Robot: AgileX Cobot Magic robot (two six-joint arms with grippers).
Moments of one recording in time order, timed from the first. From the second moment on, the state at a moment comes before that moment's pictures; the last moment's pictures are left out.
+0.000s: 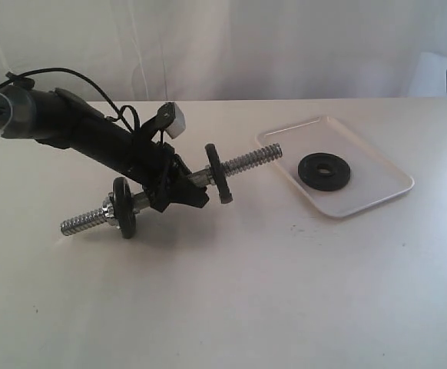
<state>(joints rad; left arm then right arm) -0.33 2.21 -1.58 -1.14 1.03 1.75 0.05 1.07 -0.97 0.00 0.61 -0.04</state>
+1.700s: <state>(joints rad) -0.33 2.22 -1.57 -1.10 1.04 1.77 0.00 2.13 -1.84 0.34 1.04 -0.48</state>
